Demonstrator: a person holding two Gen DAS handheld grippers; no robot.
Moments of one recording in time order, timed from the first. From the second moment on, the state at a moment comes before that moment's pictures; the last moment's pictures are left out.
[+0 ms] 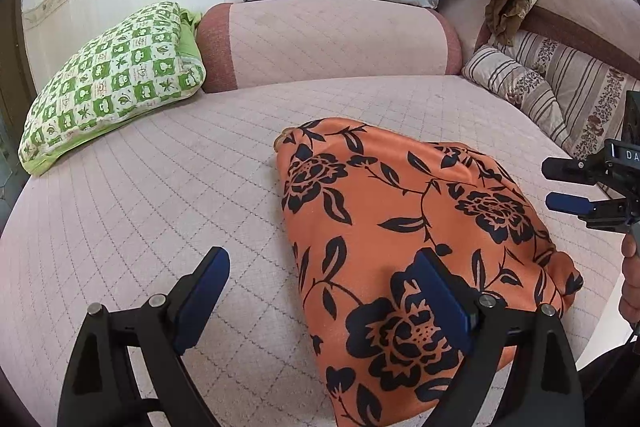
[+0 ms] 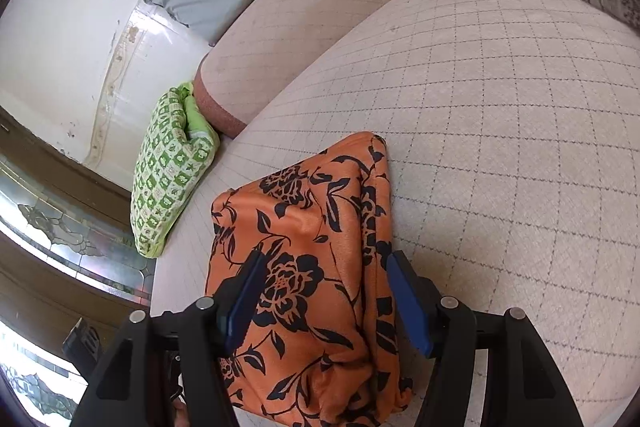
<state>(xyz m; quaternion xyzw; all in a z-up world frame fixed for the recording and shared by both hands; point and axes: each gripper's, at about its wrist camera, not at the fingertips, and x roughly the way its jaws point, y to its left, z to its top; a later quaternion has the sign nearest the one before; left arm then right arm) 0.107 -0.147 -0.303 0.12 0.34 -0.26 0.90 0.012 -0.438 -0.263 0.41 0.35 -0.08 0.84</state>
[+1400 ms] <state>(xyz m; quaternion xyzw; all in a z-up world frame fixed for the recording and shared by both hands) 0.164 -0.162 -0.341 0.02 0.47 -0.41 0.78 0.062 -0.443 -0.335 0.50 0.43 0.02 0.75</state>
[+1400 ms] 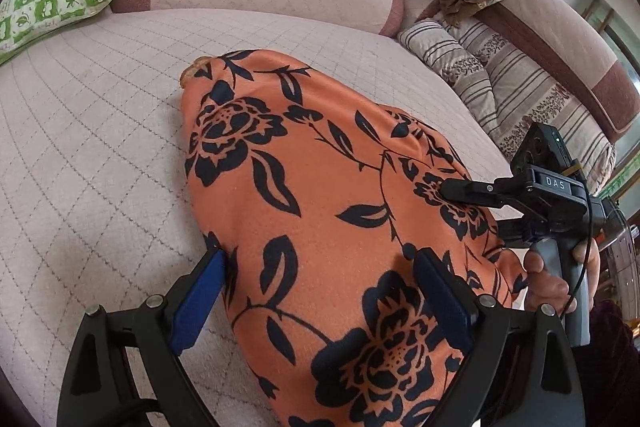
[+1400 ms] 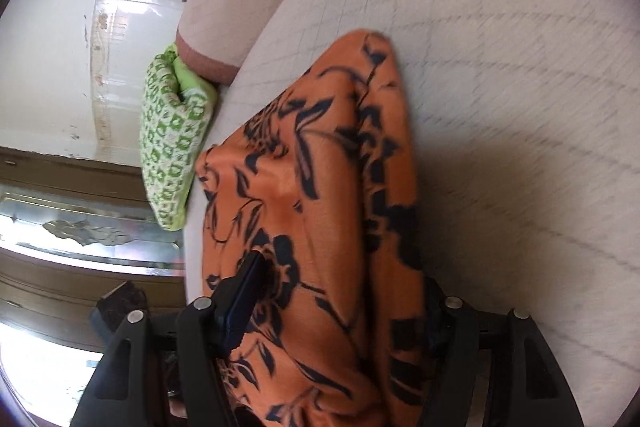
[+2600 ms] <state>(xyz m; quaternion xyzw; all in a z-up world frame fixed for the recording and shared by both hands) 0.127 -0.099 -0.293 0.04 0.38 -0.30 0.87 0.085 -0.336 -0.298 0.37 0.44 0.04 0.82</state>
